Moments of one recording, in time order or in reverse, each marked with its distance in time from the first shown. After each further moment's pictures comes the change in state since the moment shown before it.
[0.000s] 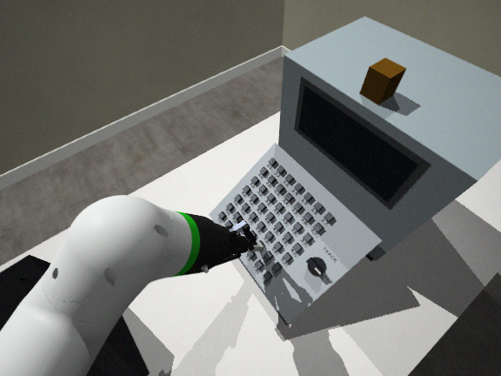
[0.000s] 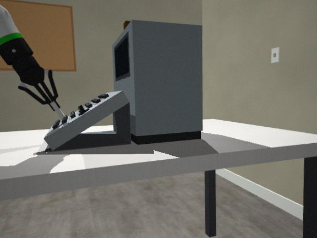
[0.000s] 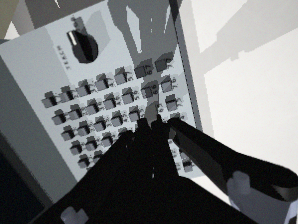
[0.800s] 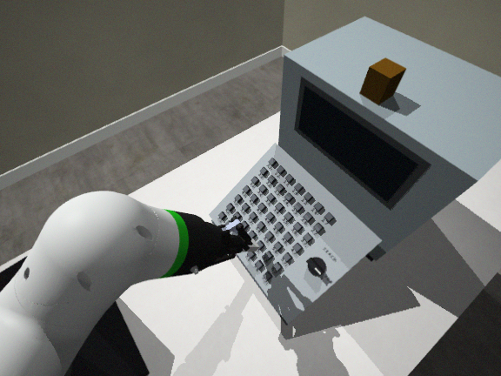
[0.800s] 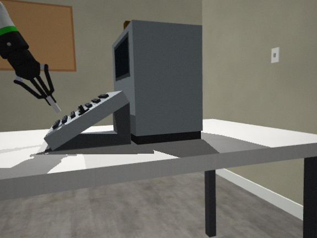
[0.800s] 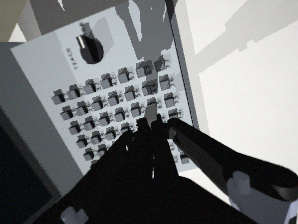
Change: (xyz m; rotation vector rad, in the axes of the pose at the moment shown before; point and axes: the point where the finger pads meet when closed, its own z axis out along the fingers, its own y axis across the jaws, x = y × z) arm 0.000 0.000 -0.024 -0.001 0.001 0.000
